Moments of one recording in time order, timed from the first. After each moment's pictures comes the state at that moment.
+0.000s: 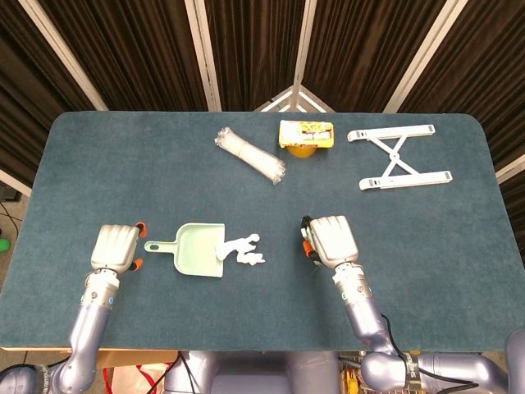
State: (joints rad) left arm -0.51 -1.44 -0.22 -1.84 0.83 1.25 0.97; right arm 0.71 -1.54 0.24 -1.84 -0.86 1.26 -0.76
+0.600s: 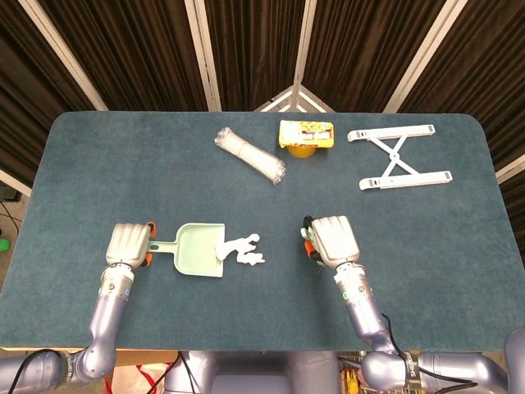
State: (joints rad) left arm -0.61 -1.54 -0.22 -1.73 0.68 1.25 0.99; right arm 0.71 -1.54 0.22 -1.83 -0.86 1.27 -0.74
